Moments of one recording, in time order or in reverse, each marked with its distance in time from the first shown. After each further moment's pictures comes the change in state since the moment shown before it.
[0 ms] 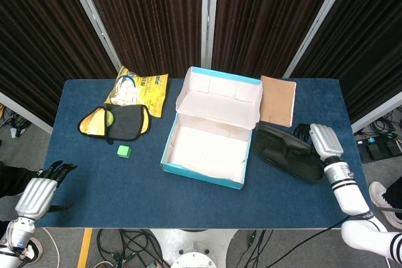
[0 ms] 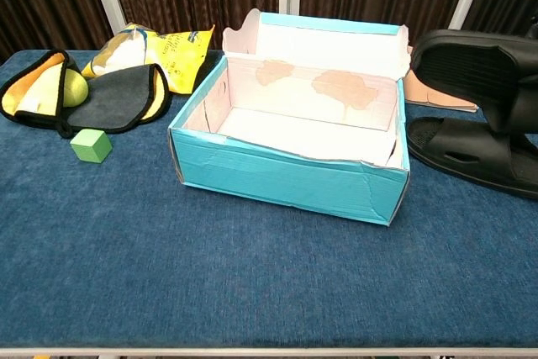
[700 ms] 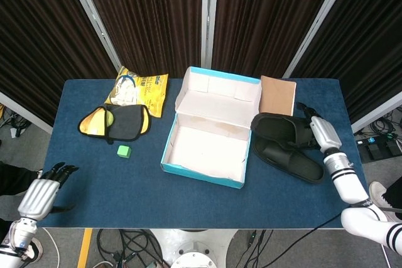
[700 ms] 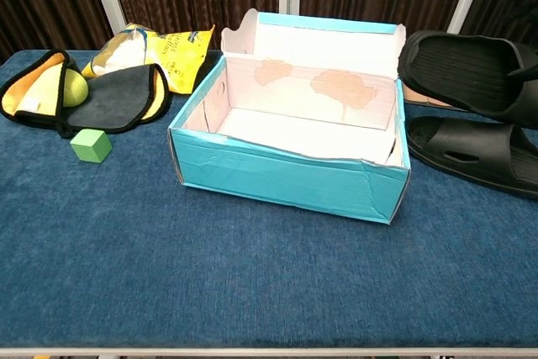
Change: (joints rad) left arm -0.003 -0.011 0.005 0.004 -0.007 -0.012 0.011; right arm 0.004 -0.035 0.077 0.133 -0.040 -0.130 0.167
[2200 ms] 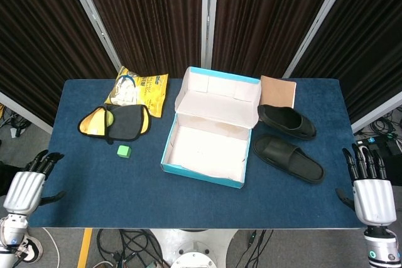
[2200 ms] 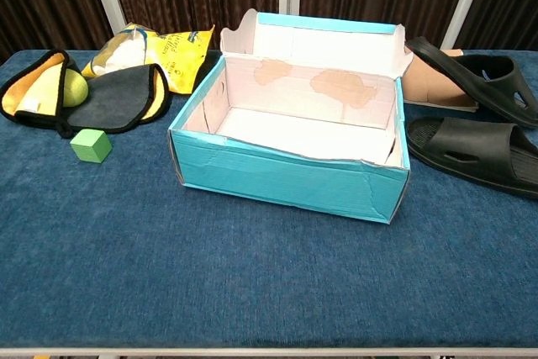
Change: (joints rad) left arm 0.023 0.002 -0.067 -0.008 -0.026 0.113 0.049; right arm -0.486 0.011 -0.242 -0.155 -0.447 0.858 -0.614
